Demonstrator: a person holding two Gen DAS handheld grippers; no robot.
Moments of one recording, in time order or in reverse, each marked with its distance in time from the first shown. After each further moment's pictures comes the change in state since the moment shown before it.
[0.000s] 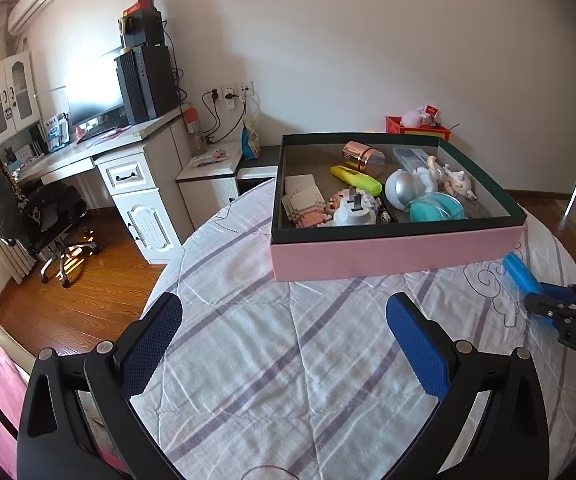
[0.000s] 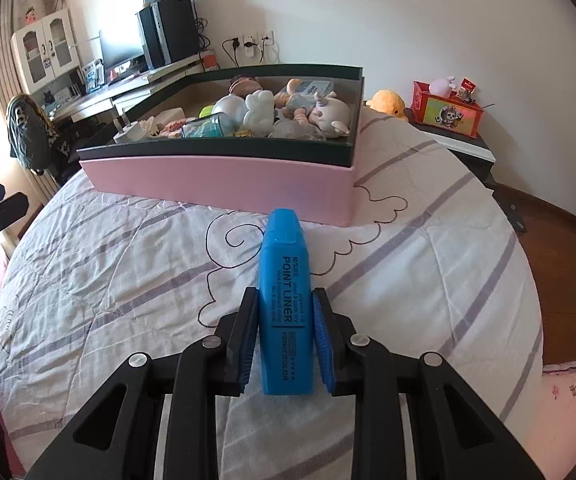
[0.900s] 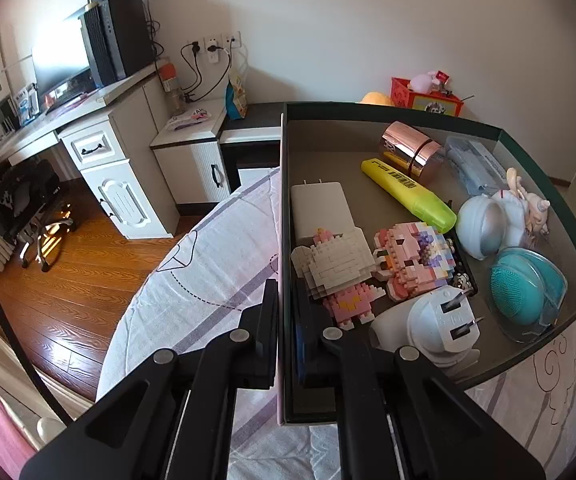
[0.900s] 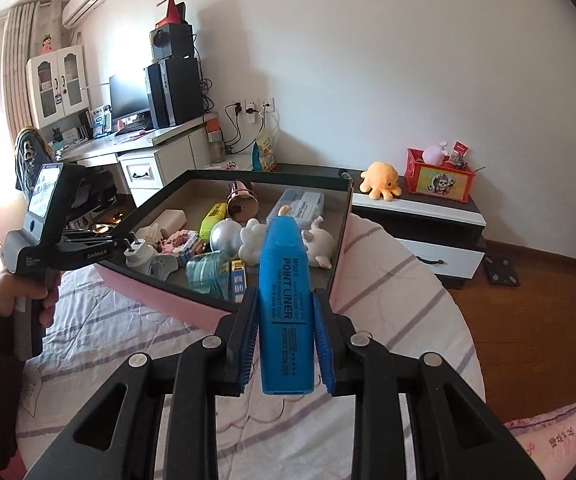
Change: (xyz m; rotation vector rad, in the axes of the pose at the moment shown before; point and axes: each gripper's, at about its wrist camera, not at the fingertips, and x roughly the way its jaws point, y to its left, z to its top) left arm 0.144 0.010 0.065 -0.014 0.191 -0.059; right arm -0.027 -0.002 0.080 -0.047 -0.203 -0.012
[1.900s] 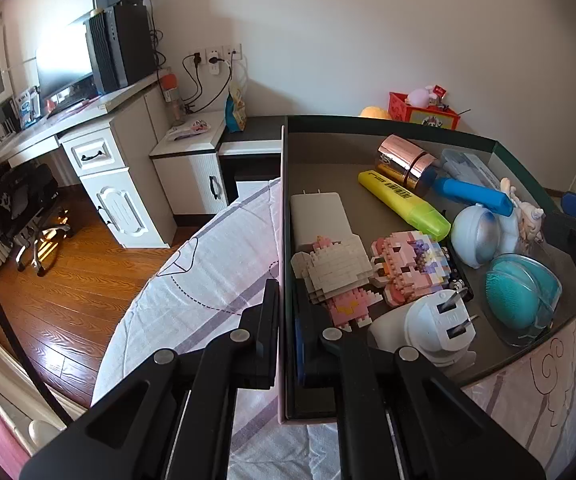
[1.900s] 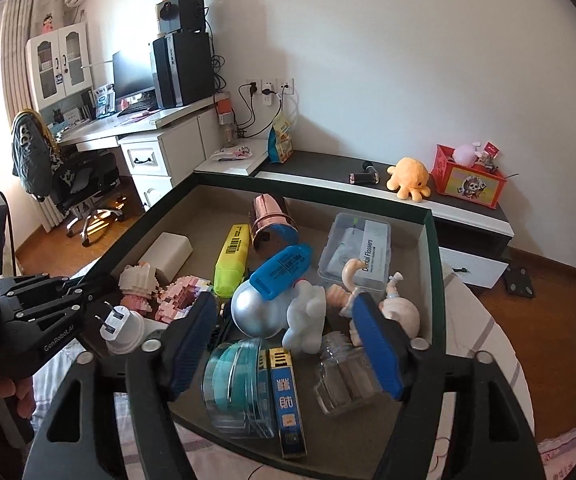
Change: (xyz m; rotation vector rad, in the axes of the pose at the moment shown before) left arm -0.009 -0.001 -0.004 -0.005 -0.058 -0.005; right arm 0.092 0.044 0.051 -0.025 0.070 0.013
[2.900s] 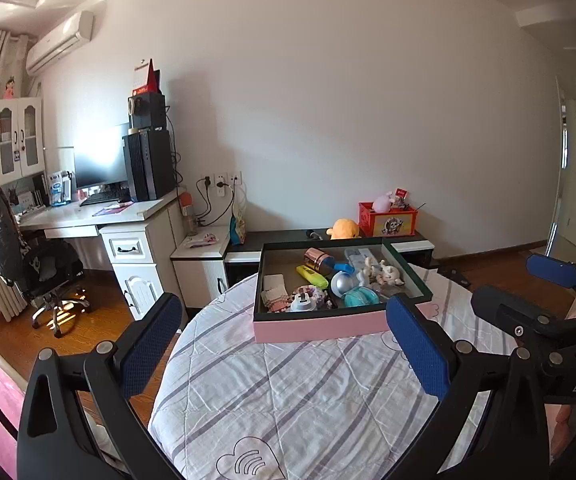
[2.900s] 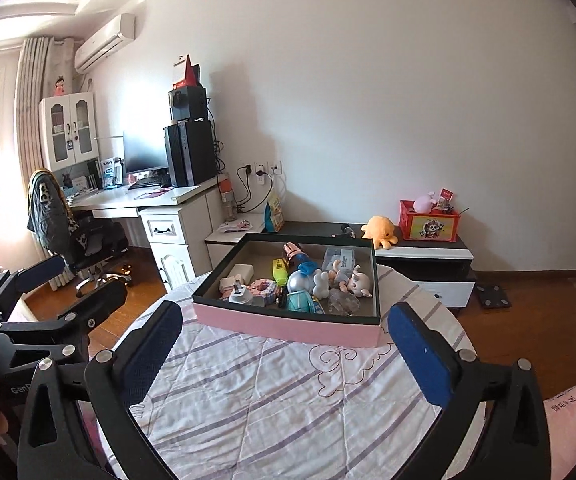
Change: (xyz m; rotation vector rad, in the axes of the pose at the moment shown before) left arm -0.300 -0.044 -0.096 0.030 -0.452 -0.005; right arm -0.240 0.069 -0.086 0.066 -0.291 -0.048
